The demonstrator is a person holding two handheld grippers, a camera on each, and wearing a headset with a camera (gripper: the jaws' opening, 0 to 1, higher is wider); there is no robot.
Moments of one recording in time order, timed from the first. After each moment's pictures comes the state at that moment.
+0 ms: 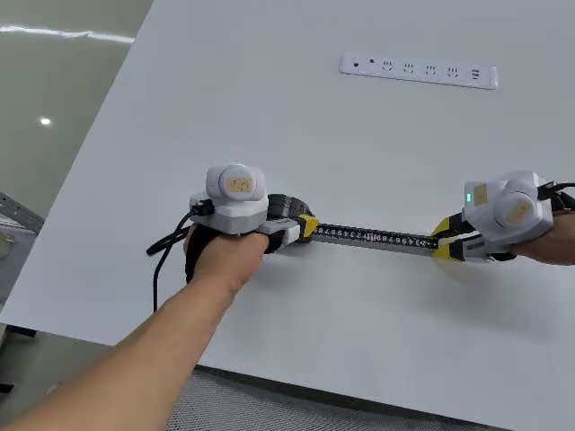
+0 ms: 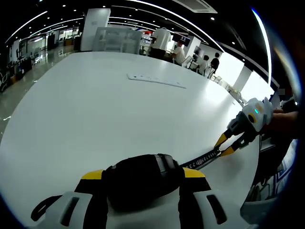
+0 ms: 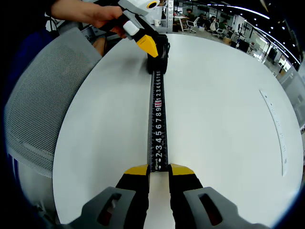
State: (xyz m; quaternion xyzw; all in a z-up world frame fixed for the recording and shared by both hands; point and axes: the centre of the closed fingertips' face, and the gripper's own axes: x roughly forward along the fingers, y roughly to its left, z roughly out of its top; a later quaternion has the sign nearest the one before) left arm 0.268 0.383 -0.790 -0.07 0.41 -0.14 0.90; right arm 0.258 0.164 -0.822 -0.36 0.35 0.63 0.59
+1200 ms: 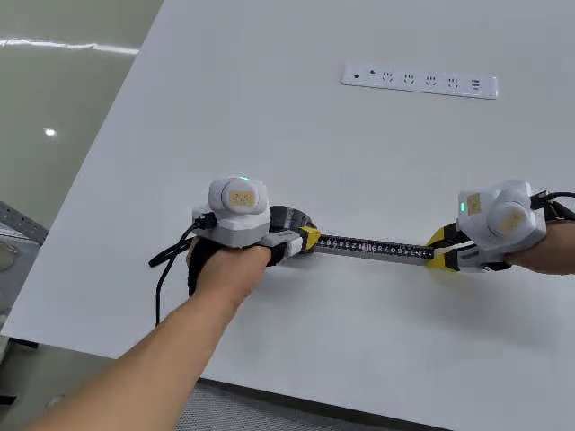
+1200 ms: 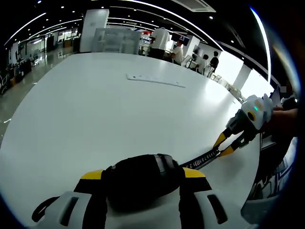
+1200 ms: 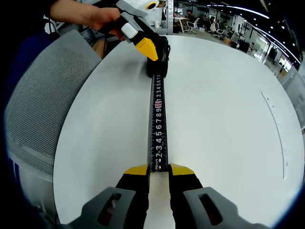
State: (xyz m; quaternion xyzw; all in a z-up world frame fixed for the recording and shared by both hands) left arm 0.267 0.381 -0.791 -0.06 0.40 -0.15 0.90; right arm 0.254 0.173 -0.821 -0.36 0.35 0.63 0.59
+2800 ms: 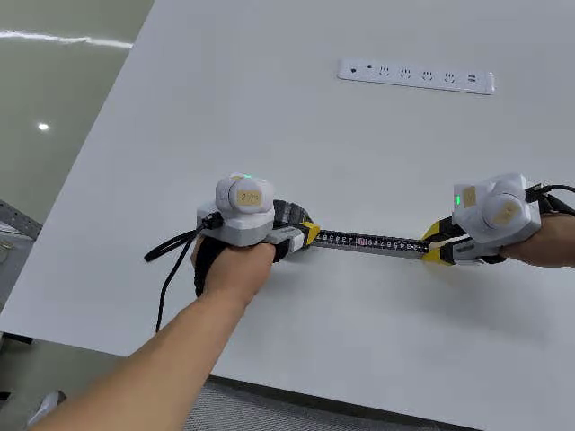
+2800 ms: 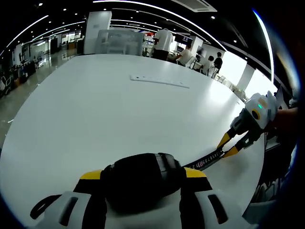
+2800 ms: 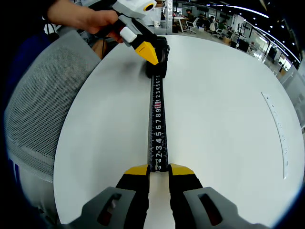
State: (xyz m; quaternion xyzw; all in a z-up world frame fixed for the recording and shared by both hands) left arm 0.268 0.382 -0.794 -0.06 0.40 -0.12 0.91; right arm 0.257 0.175 -0.822 -0.36 0.35 0.63 0.59
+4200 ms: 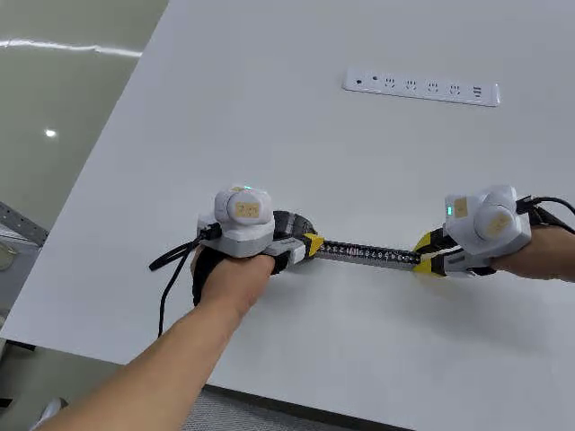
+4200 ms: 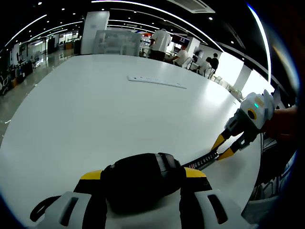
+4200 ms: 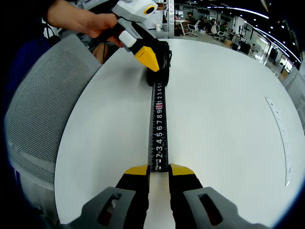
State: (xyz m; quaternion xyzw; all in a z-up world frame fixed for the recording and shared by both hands) left arm 0.272 0.384 -0.798 -0.06 0.39 -0.14 0.91; right arm 0.252 0.195 -0.821 -0.34 0.34 0.65 0.59
